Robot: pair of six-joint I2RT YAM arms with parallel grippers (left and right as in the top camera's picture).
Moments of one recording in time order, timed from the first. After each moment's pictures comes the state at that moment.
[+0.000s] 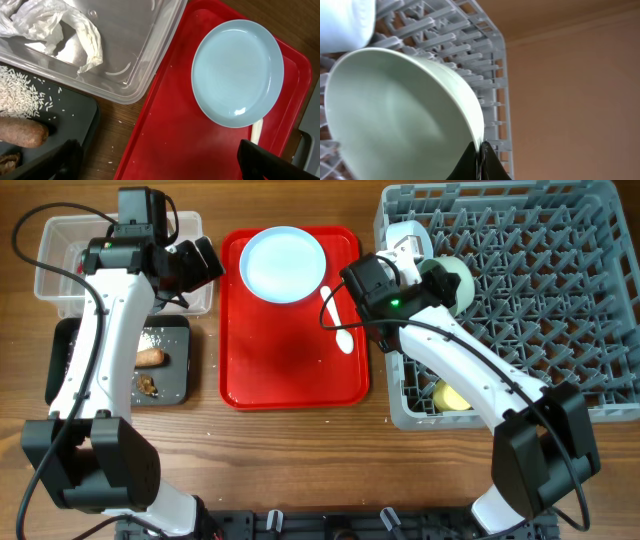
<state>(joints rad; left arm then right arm) 0.00 1.74 1.58 -0.96 0.05 -0.47 0.55 1.78 1.32 -0.76 1.19 -0.05</state>
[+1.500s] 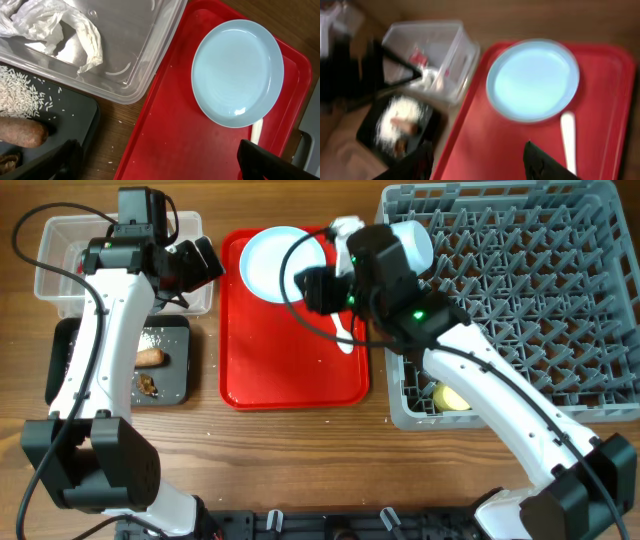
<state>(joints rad) 0.00 1.74 1.58 -0.96 0.05 -0.47 0.58 1.61 1.38 -0.36 -0.15 0.43</state>
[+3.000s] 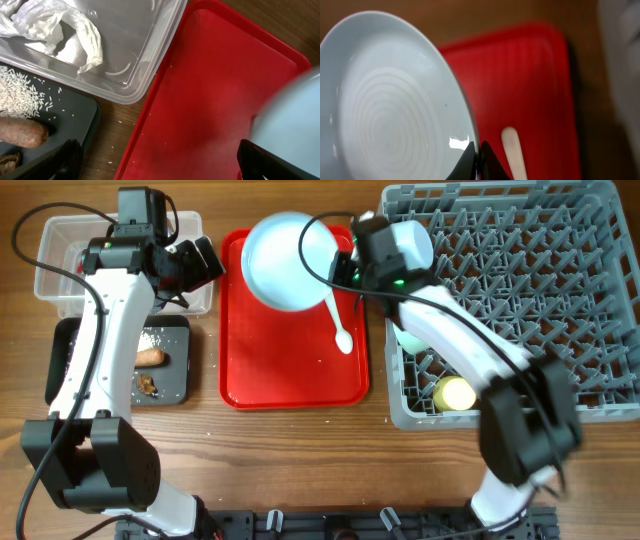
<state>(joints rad) 0.00 1.74 1.58 -0.96 0.05 -0.47 0.45 1.86 1.39 -0.24 -0.06 0.54</state>
